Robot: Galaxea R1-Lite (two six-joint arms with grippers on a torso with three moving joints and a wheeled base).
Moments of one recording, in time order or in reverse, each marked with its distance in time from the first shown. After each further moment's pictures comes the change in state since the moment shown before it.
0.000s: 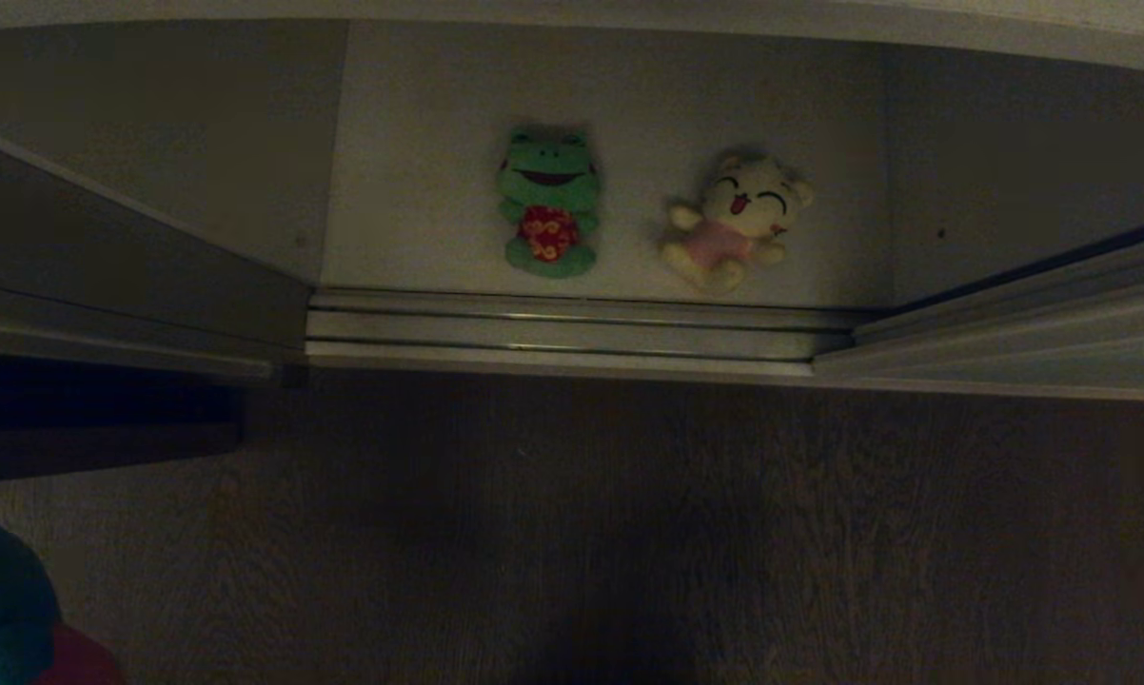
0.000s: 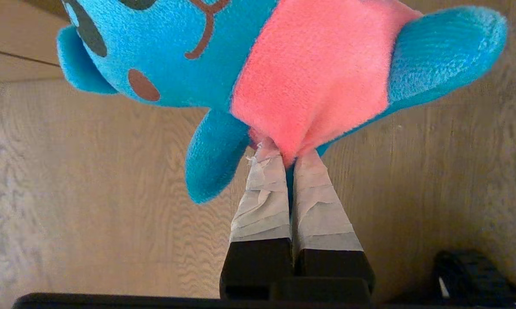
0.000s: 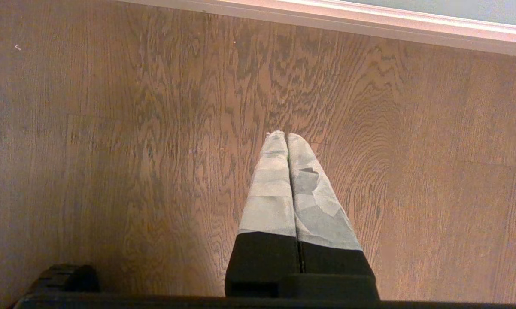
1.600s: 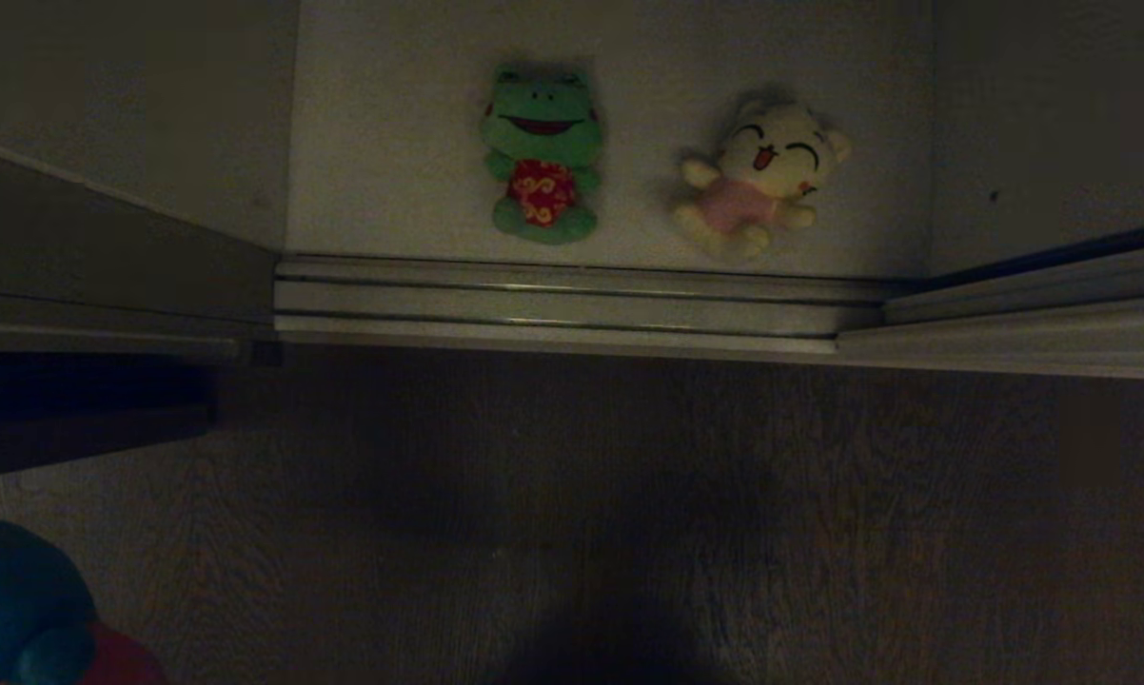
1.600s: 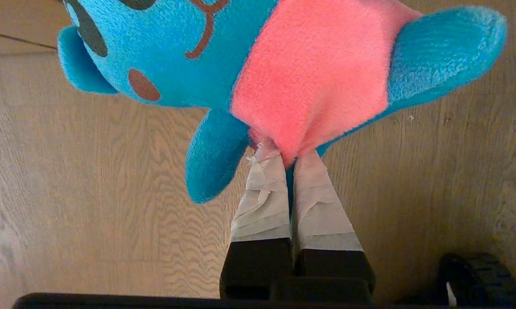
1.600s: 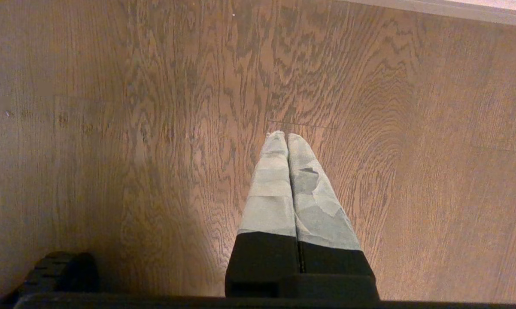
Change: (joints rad) left arm -0.001 -0.024 0.181 -0.193 -0.001 -0.024; right arm 0.000 0.000 0.000 0.000 0.000 0.000
